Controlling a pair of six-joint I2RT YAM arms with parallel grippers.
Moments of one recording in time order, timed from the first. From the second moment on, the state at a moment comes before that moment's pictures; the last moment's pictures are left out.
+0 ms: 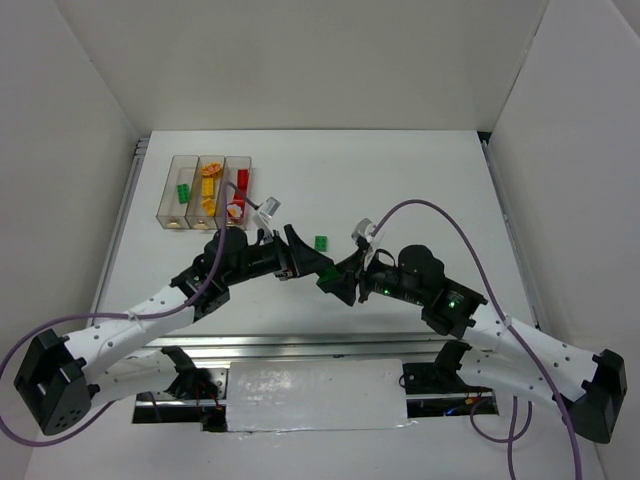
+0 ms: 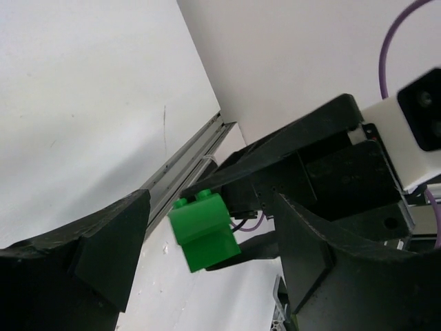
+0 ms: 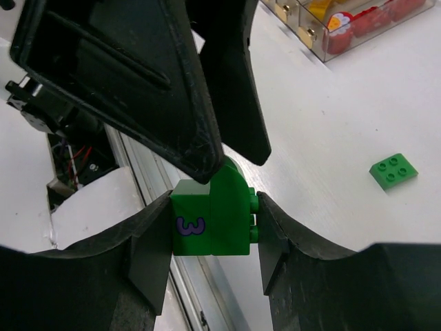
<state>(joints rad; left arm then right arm) -0.74 1.05 0.68 0.22 0.35 -1.01 0.88 0.80 0.62 0.00 -0.24 0.16</state>
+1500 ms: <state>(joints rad) -0.73 1.16 0.76 0.53 0.81 -0.69 0.65 0.67 0.71 -0.11 -0.53 0.33</state>
